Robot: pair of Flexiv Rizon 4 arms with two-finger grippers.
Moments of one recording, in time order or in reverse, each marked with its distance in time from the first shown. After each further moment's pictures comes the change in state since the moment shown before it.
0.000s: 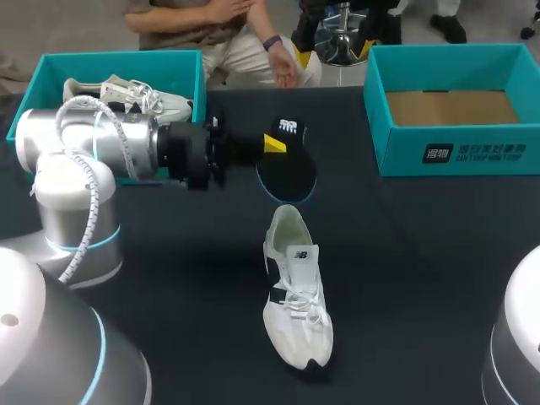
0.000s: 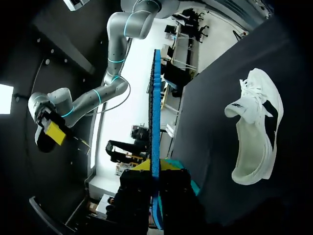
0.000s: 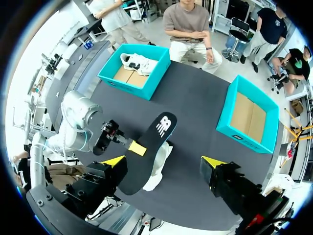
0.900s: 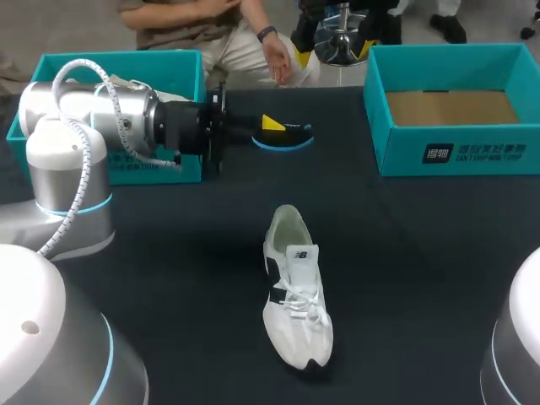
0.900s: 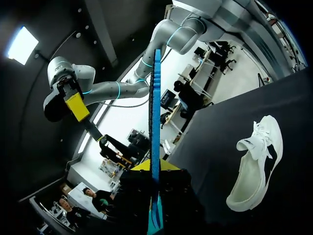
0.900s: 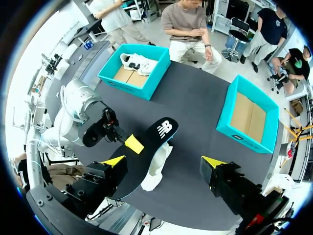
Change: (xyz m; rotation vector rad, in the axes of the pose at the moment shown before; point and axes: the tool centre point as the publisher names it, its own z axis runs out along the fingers) left arm -0.029 -0.002 -0.002 0.101 -0.016 -0.331; right arm 0.000 0.000 0.000 -0.001 -0.001 0.001
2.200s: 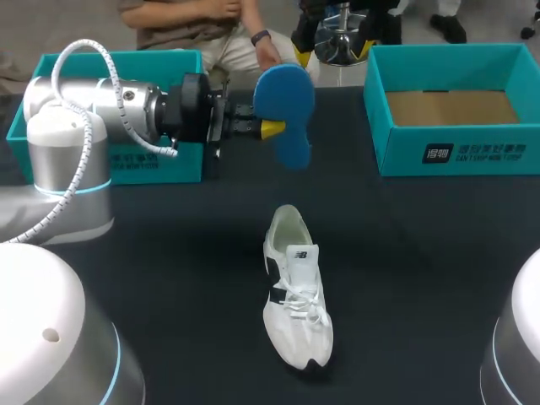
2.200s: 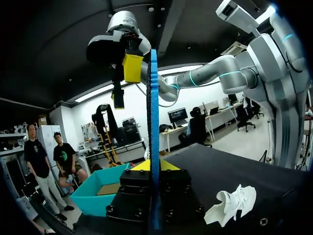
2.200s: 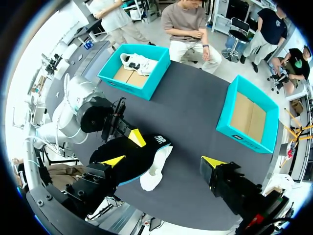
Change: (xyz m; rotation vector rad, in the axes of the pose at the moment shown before) left arm -0.008 0.001 0.003 0.035 0.006 -0.665; right arm 0.000 0.000 0.000 0.000 0.000 0.000
